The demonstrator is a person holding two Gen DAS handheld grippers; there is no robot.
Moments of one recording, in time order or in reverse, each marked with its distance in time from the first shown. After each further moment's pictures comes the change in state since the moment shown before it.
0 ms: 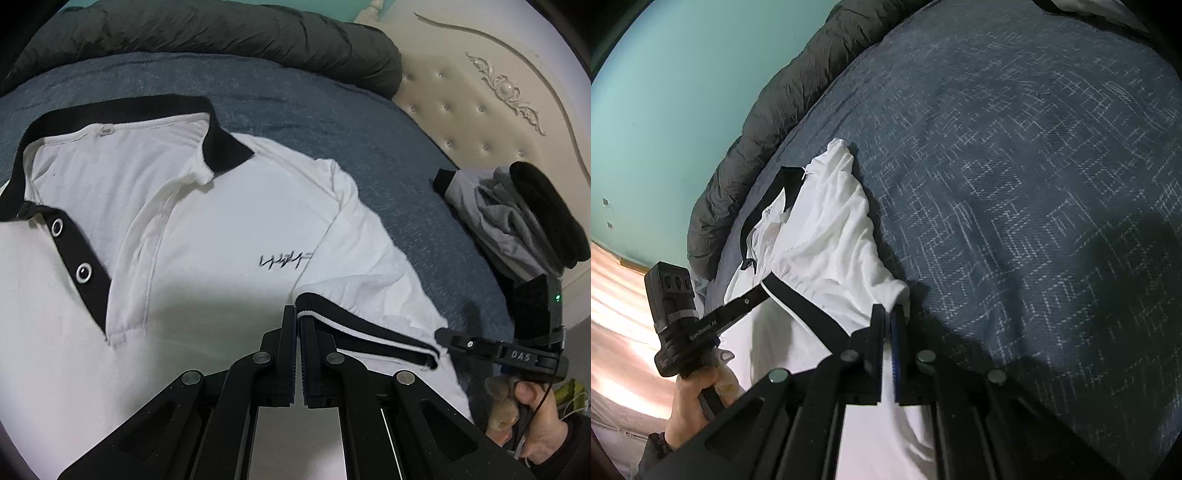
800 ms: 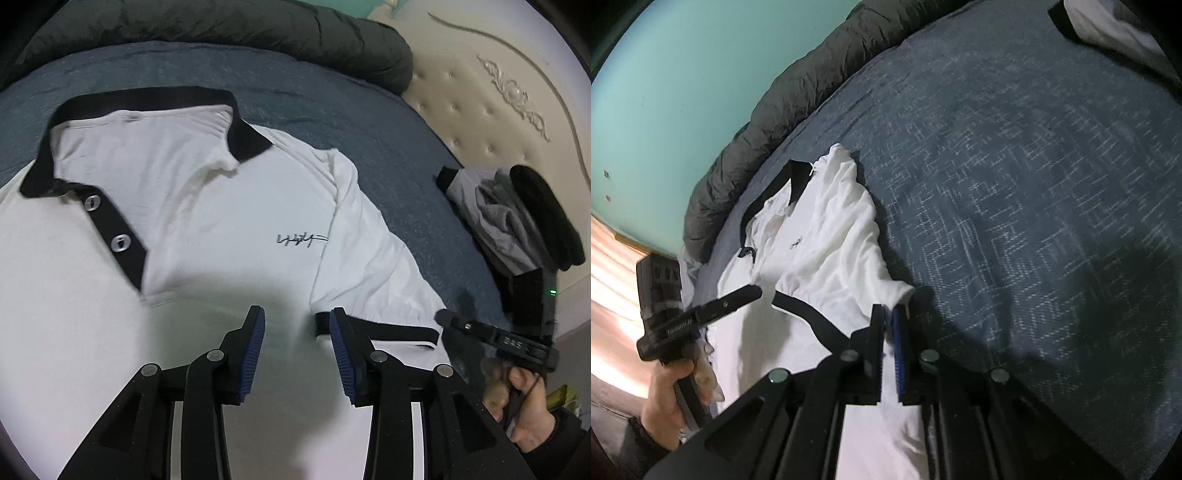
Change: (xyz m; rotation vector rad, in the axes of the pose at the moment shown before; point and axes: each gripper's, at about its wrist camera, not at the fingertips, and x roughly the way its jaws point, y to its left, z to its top) left arm -0.016 0.005 -0.002 -0.041 0.049 0.007; right arm -0.006 0.013 0.003 -0.103 -0.001 -0.051
